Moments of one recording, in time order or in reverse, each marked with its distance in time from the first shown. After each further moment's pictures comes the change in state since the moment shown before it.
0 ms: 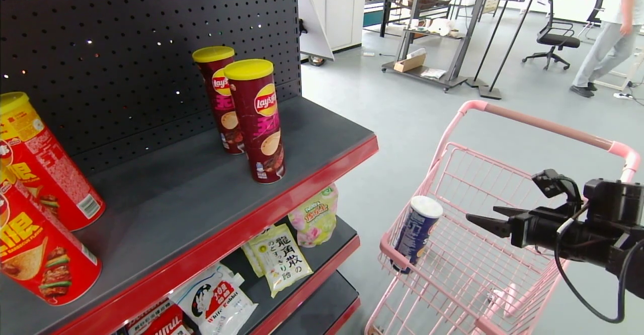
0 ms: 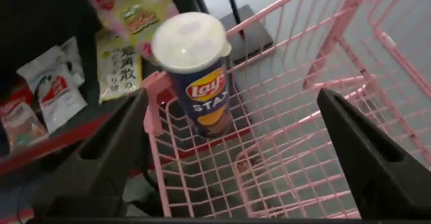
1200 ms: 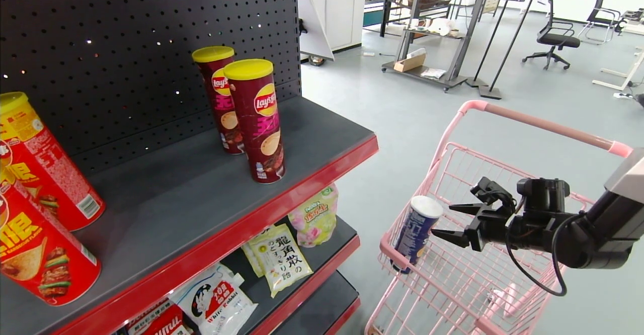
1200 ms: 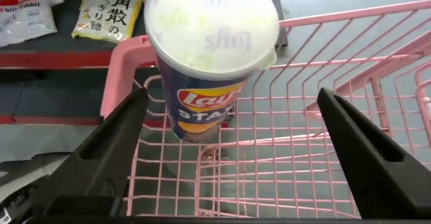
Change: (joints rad) left arm 0.000 0.000 0.000 0.000 0.000 0.000; right arm 0.113 0.264 -0.267 0.154 0.051 -0.381
